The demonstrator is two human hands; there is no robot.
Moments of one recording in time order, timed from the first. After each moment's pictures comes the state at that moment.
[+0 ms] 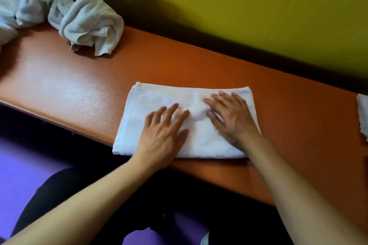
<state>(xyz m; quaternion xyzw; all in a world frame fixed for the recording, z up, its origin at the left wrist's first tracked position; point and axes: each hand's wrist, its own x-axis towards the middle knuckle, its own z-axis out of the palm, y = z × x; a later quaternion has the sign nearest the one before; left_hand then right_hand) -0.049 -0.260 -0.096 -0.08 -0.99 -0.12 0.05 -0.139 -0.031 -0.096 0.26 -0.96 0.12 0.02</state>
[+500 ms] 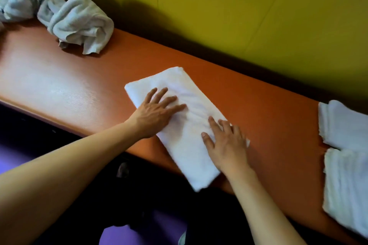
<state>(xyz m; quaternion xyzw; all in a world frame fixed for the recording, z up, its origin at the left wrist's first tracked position) -0.111 -0.257 -0.088 -0.22 -0.98 0.04 -0.02 -0.066 0.002 -0.091 0.07 -1.00 0.03 -0.05</state>
